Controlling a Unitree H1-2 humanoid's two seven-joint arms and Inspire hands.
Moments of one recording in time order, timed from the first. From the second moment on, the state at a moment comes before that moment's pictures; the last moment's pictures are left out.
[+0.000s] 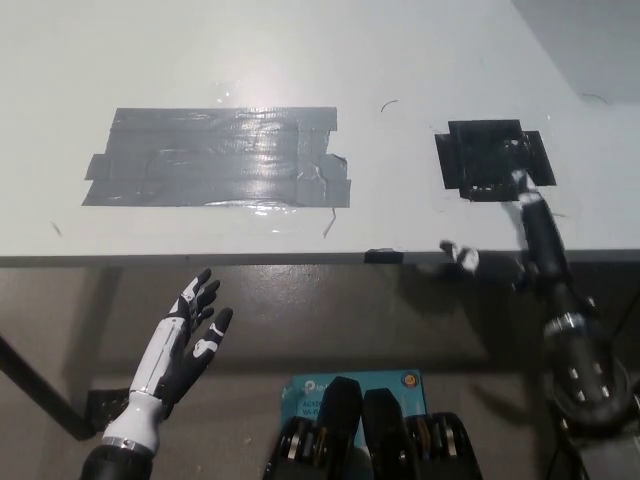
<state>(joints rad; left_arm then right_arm) -0.14 0.16 -0.06 0.15 0.09 -0.16 -0.07 -0.35 -0.15 0.13 0.03 -0.24 0.12 -0.13</state>
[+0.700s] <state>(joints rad) -0.16 0.16 -0.06 0.15 0.09 -0.16 -0.09 -0.24 -0.11 0.03 0.08 -0.10 -0.09 -0.10</state>
